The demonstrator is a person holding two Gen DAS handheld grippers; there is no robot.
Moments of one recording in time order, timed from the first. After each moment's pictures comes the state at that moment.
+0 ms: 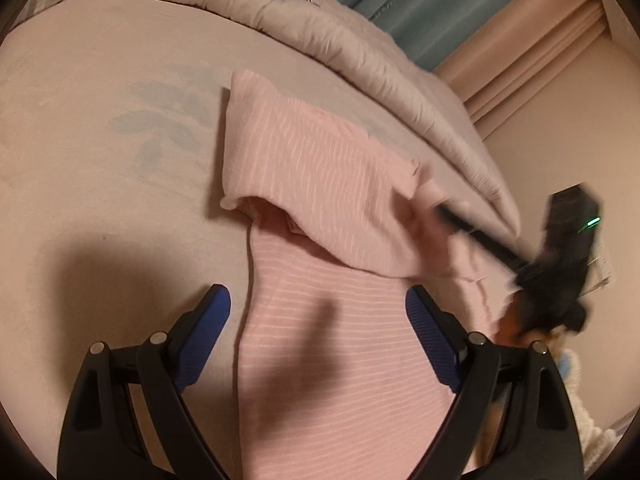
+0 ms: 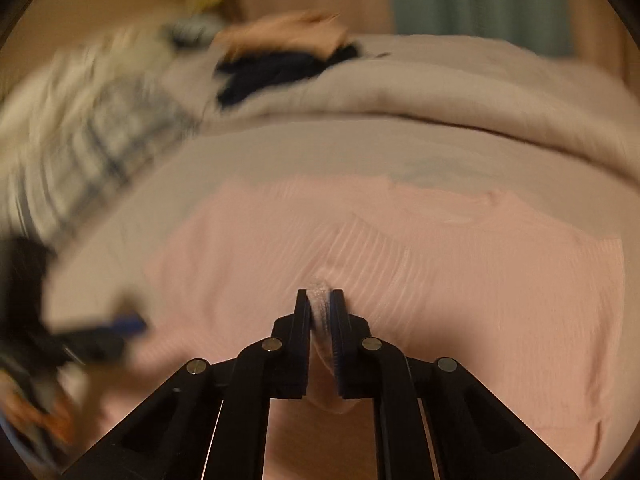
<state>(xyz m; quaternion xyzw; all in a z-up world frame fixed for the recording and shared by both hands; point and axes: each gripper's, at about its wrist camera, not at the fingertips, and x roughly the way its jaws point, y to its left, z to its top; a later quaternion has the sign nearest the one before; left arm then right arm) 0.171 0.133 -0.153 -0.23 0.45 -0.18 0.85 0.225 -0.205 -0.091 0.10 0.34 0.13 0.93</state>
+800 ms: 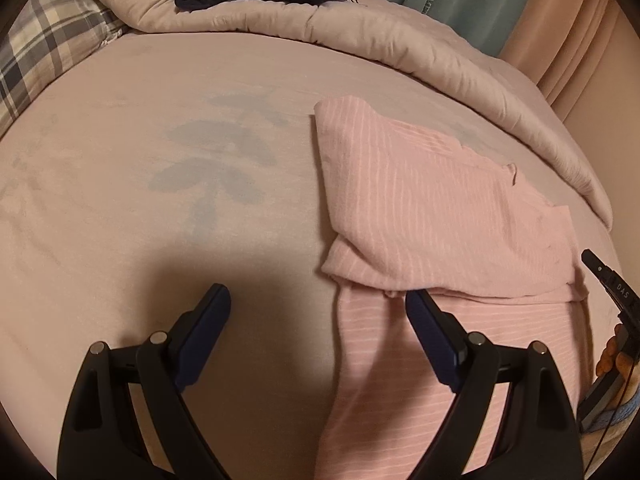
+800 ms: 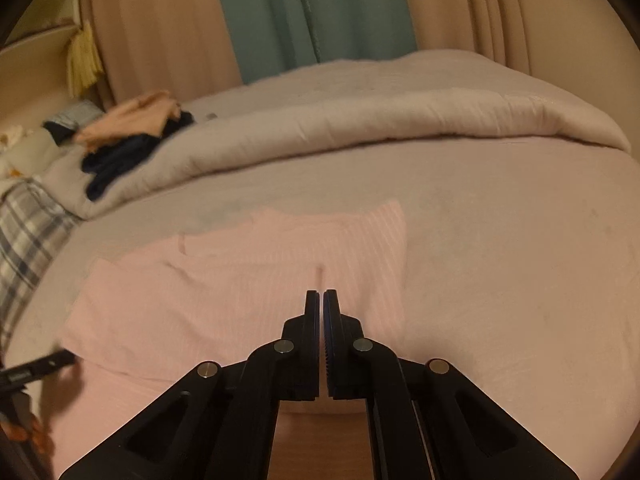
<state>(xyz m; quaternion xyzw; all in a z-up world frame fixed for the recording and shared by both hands) 0.214 0.140 -0.171 -0.11 0.46 -0.04 0.88 0.178 -0.322 -0.103 0.13 0.29 -0.11 0.94</state>
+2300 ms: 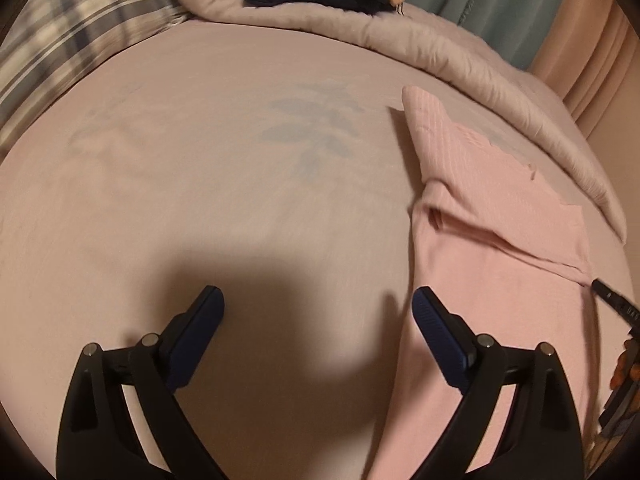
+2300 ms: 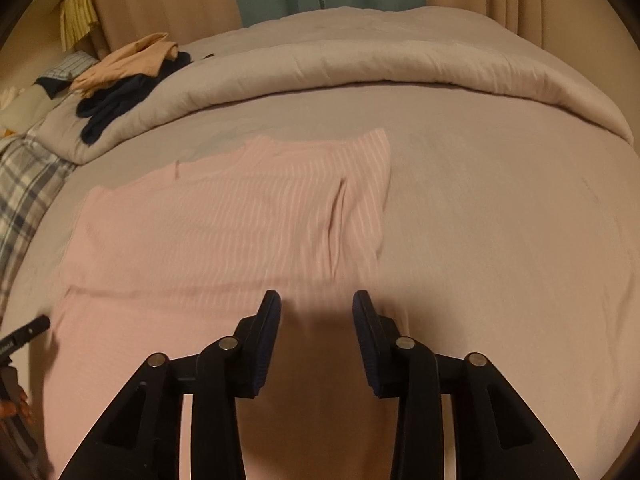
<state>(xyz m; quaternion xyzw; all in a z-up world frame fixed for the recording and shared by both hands) 0.135 0.180 -0.161 -0.14 0.45 0.02 0.88 0.144 -0.306 -0.110 0.11 0.39 -0.09 0.91</state>
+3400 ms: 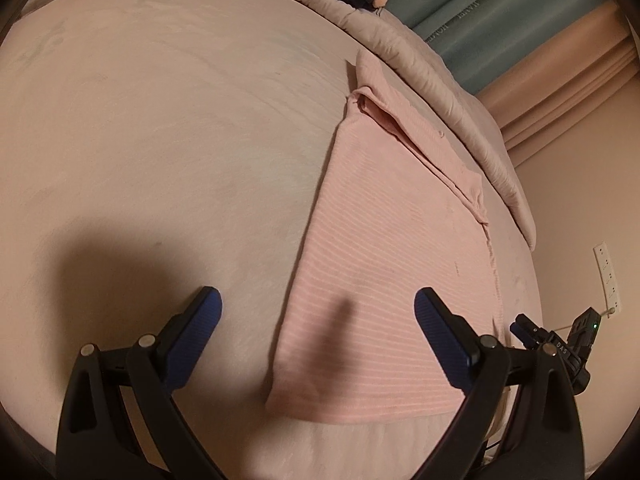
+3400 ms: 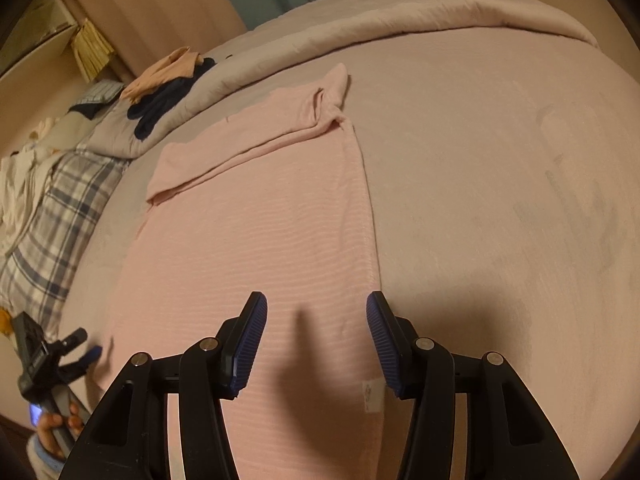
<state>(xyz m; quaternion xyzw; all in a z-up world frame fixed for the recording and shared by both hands) -0.037 0.169 -0.166 -0.30 0.45 -0.07 0.84 -0.033 -0.303 -0.127 0.22 0.39 -0.04 0.89</state>
